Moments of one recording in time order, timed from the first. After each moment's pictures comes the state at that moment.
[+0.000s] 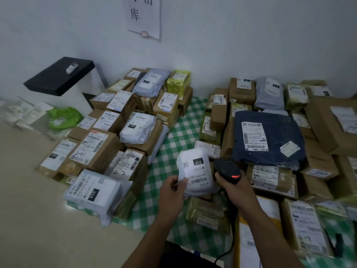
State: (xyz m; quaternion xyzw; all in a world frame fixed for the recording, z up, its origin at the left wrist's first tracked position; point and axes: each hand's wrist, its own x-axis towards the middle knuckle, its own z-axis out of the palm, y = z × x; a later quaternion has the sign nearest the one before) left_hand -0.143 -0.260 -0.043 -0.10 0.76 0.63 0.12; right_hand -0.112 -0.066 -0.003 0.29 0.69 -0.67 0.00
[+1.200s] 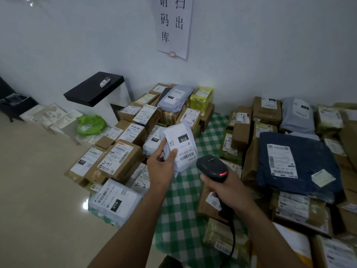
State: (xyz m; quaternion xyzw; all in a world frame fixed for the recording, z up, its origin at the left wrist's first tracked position) left_hand -0.256 -0.318 0.024 -0.13 0.62 0.77 -0.08; right_hand -0.180 -0.133 0.053 0.12 0.73 -0.67 0.08
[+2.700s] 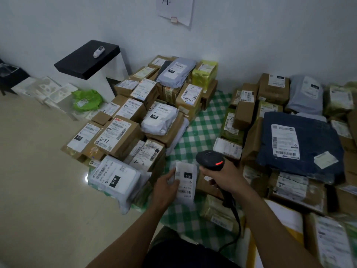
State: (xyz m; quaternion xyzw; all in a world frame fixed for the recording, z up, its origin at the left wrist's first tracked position) left_hand -0.177 -0.341 -0.101 -0.11 0.82 0.54 0.15; right_hand -0.185 -0.129 0.009 0.17 0.77 -0.60 0.17
